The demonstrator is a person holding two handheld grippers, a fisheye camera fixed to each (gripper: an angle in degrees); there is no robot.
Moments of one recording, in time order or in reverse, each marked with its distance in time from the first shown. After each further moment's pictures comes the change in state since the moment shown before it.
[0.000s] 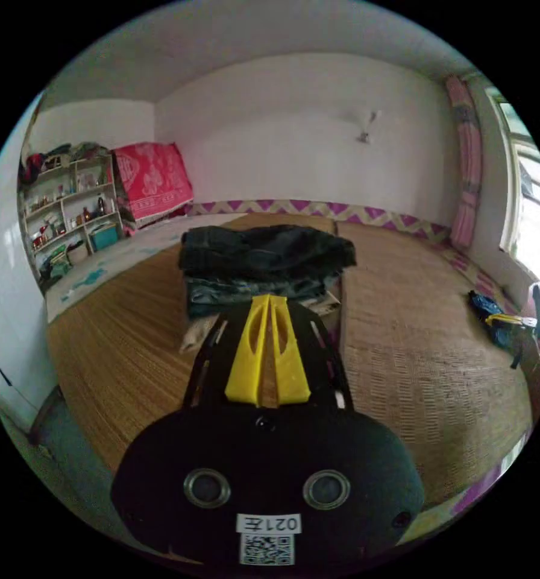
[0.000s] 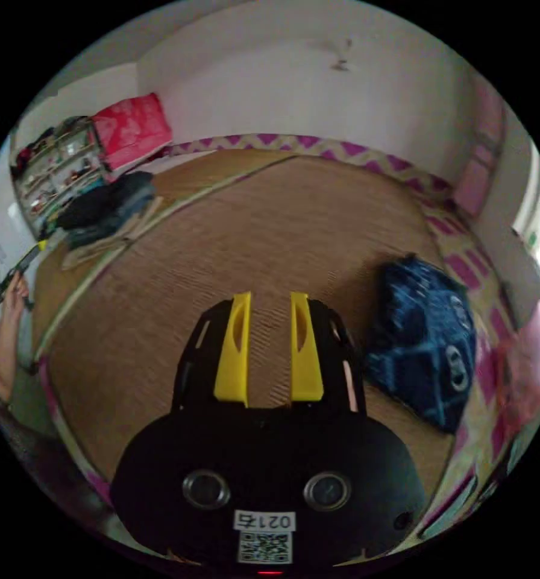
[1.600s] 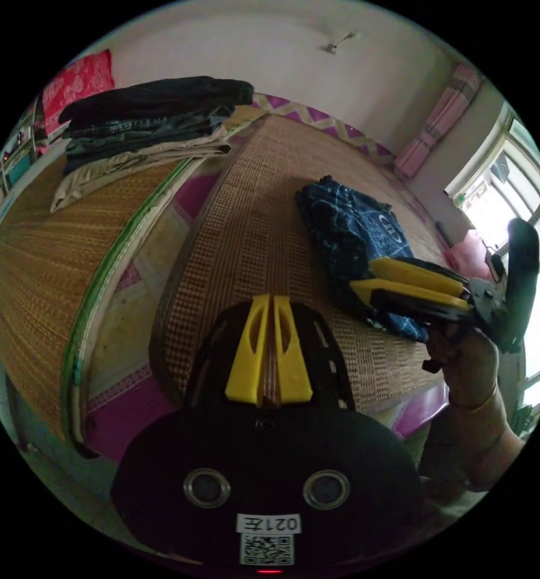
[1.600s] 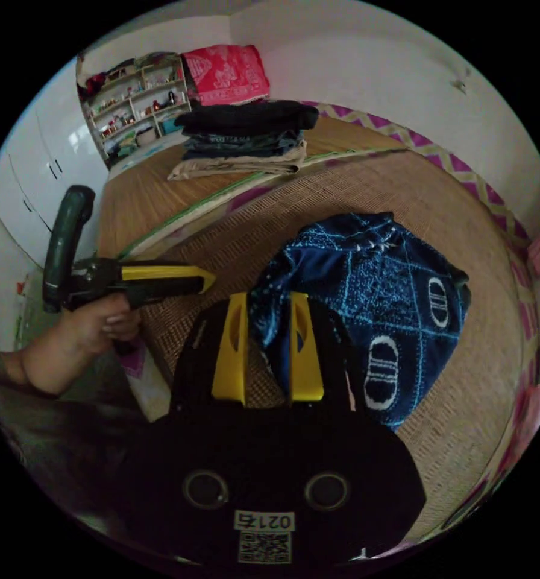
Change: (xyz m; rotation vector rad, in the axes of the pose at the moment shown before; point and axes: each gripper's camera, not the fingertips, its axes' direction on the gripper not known) left arm 0.152 0.349 0.047 -0.508 0.404 0.004; right arm -0.383 0.110 -0.134 -0.162 -0.230 -0.290
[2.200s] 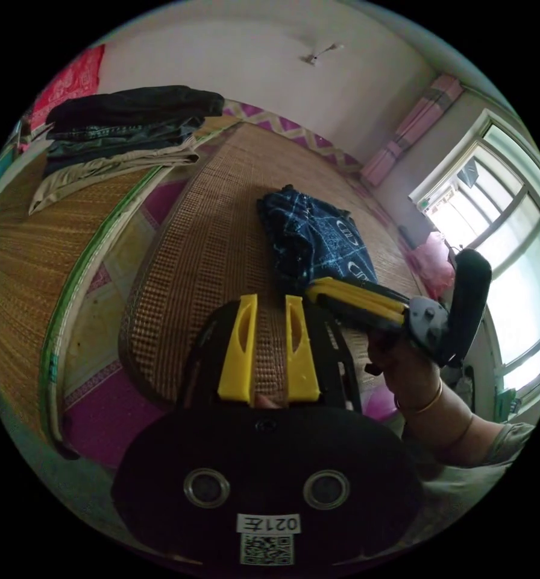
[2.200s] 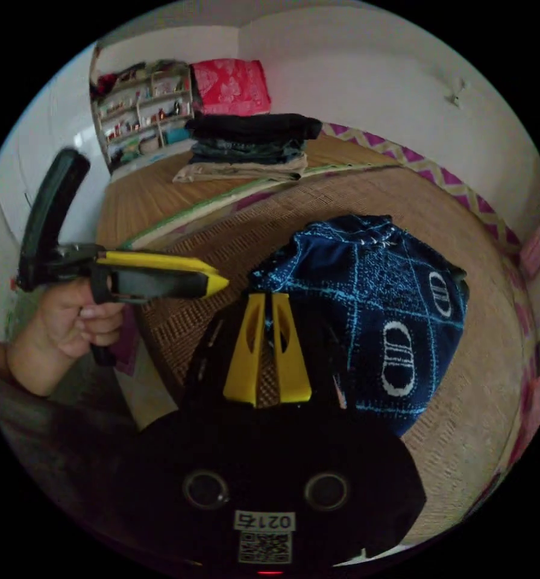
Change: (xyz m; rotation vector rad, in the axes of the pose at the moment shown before) left arm -0.021 0.011 0.004 0.038 0.163 0.025; right arm 0.040 0.116 -0.033 0.096 0.035 -0.010
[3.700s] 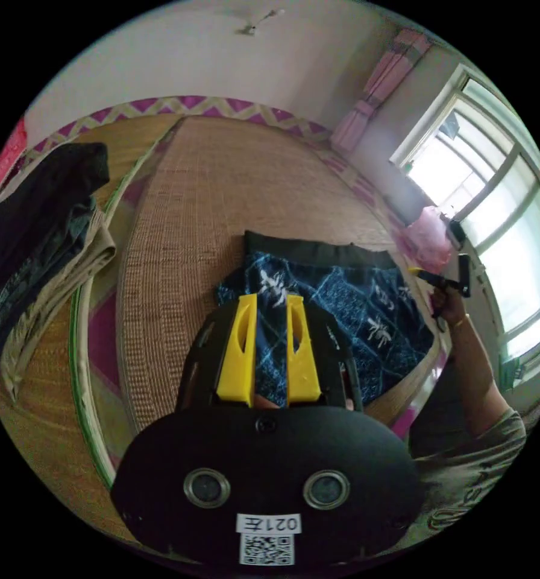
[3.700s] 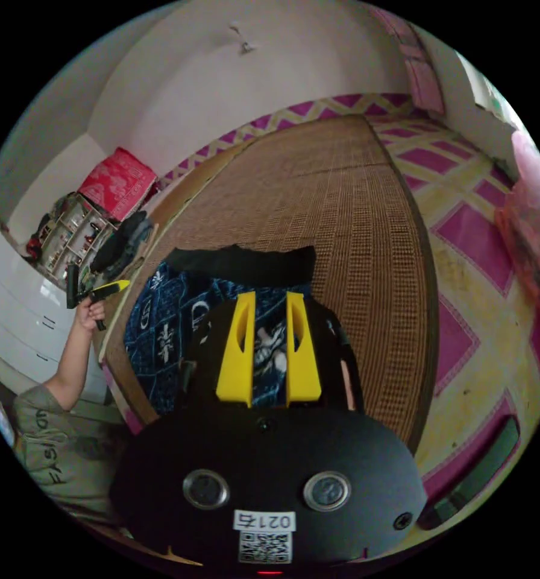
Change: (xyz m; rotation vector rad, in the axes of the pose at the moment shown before) left arm -0.046 -0.333 0.198 -0.125 0.048 0.233; right arm 0.646 0.262 -0.116 0.071 -0.084 0.594
